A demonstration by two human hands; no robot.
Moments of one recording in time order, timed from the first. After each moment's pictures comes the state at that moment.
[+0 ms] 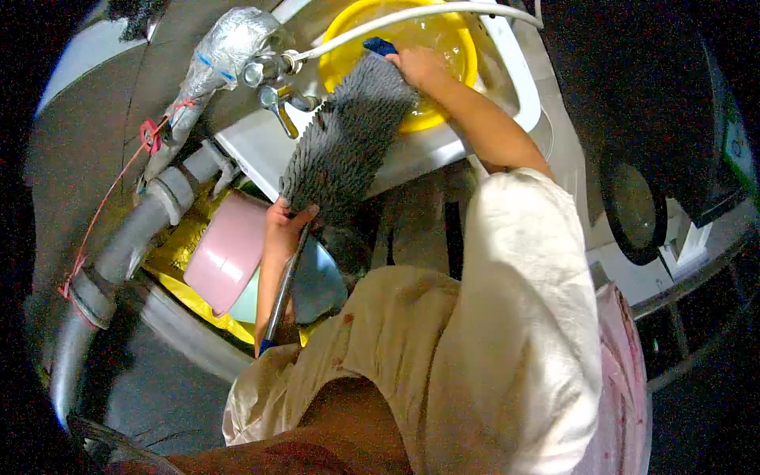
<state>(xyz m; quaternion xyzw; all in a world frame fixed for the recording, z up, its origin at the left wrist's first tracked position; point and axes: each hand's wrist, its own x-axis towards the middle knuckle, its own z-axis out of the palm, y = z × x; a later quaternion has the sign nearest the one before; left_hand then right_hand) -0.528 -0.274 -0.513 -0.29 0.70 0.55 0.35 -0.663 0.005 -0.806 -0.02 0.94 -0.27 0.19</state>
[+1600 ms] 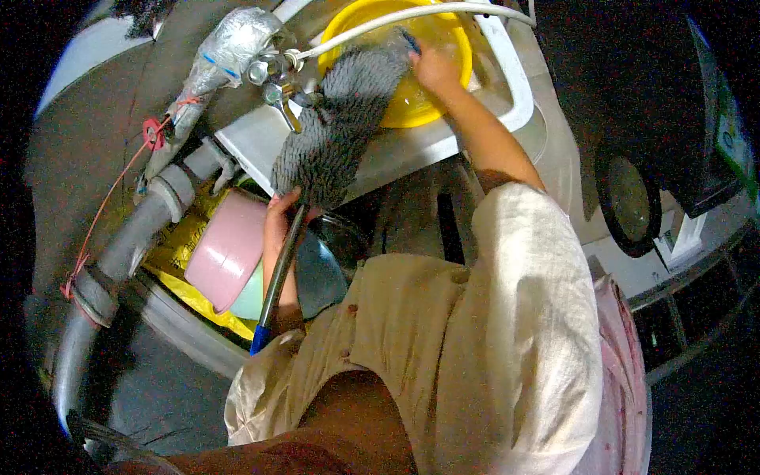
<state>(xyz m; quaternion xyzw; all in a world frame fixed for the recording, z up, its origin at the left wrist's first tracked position) -0.531 -0.276 -0.524 -0.46 0.51 0.68 0.25 -0.634 0.023 -0.781 0.14 0.92 -0.34 0.14</state>
